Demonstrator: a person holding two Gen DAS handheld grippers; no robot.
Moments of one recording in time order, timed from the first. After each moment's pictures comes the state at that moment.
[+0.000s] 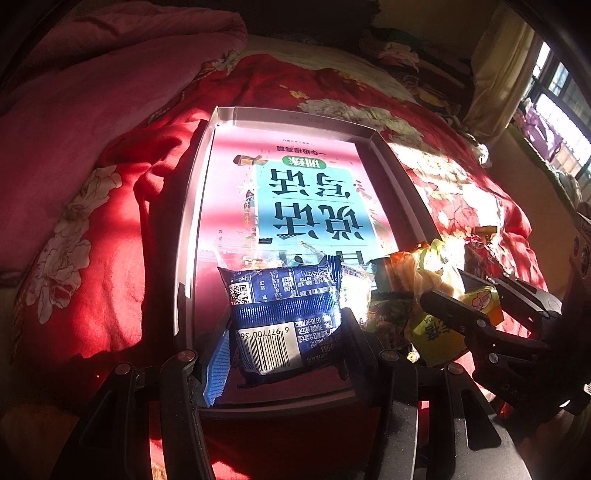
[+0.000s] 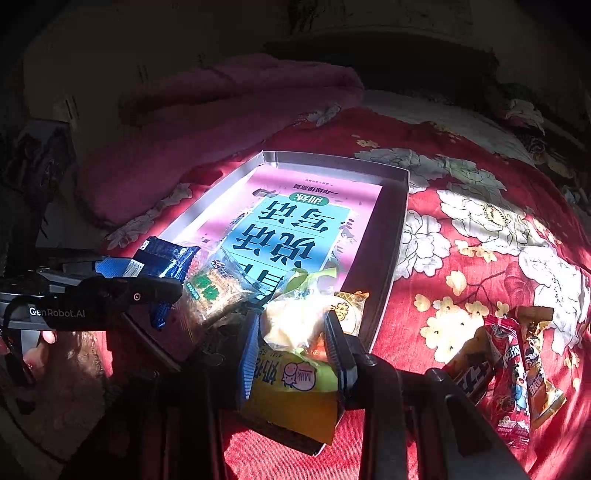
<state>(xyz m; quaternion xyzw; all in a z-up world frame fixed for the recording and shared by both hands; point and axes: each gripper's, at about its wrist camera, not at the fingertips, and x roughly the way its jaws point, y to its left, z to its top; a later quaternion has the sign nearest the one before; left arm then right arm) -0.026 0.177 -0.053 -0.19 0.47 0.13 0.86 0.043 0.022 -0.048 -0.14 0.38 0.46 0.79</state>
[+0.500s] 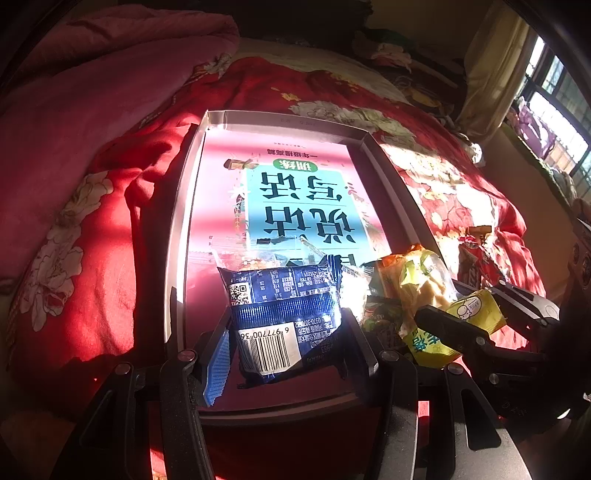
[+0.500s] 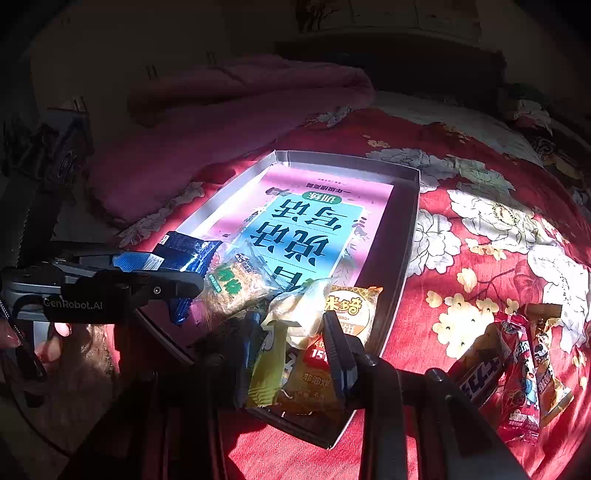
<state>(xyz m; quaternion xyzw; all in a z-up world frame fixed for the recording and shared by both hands) -0.023 0.176 -0.054 -0.18 0.46 0.12 0.86 0.034 0.017 -0.046 -0.14 0.37 0.48 0.78</state>
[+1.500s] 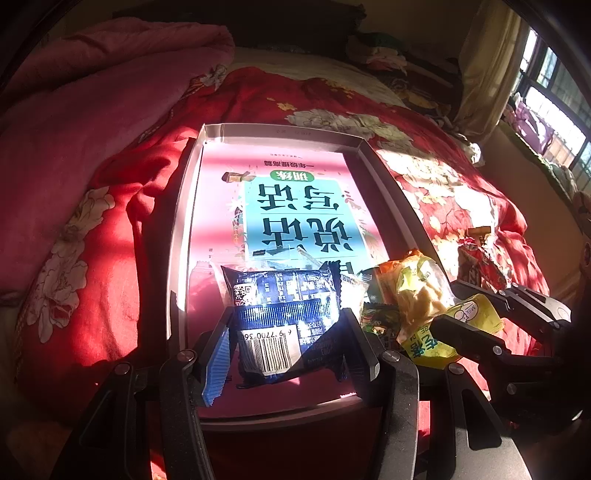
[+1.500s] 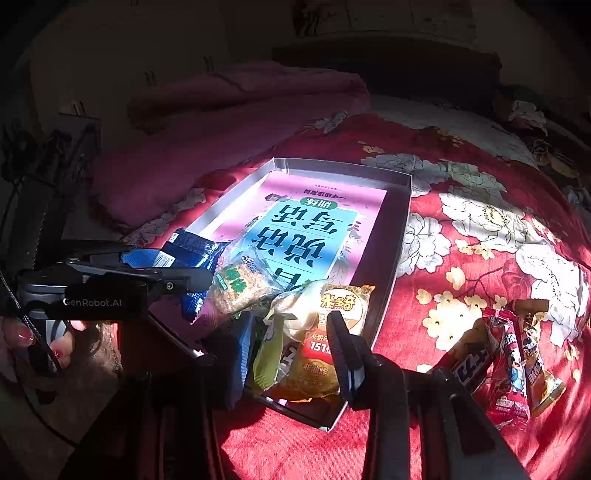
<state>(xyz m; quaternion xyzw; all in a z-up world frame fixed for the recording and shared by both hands) -0.022 0.174 -0.047 -0.17 0.45 0.12 0.87 0.030 0.008 -0.037 -0.13 0.37 0.48 0.79</state>
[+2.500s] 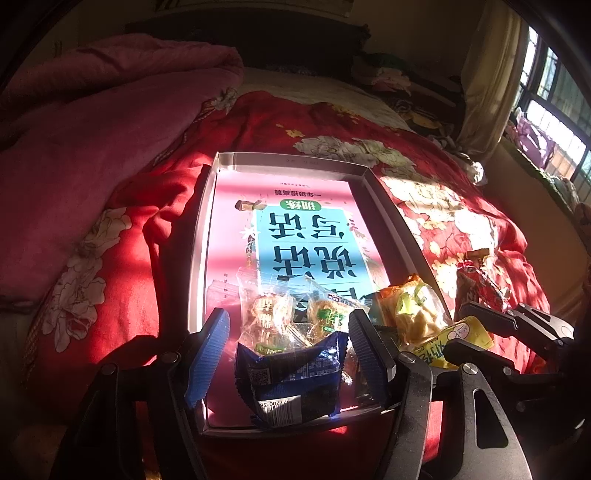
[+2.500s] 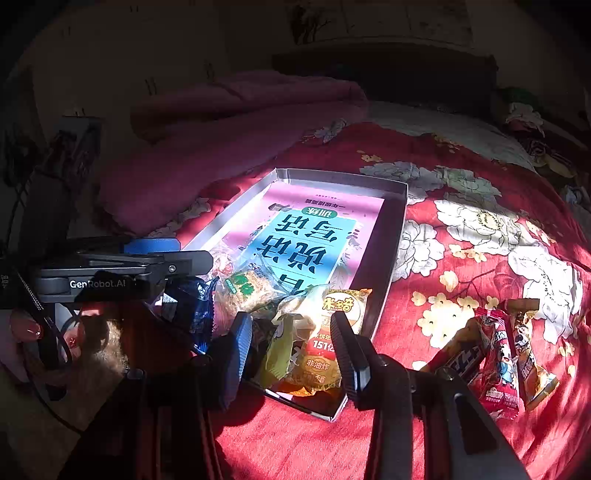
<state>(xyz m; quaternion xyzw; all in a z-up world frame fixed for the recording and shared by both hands) -0.031 0.178 -0.030 -0.16 0.41 0.14 0.89 0.025 -0.001 -0.024 -0.12 0.36 0.48 0.79</state>
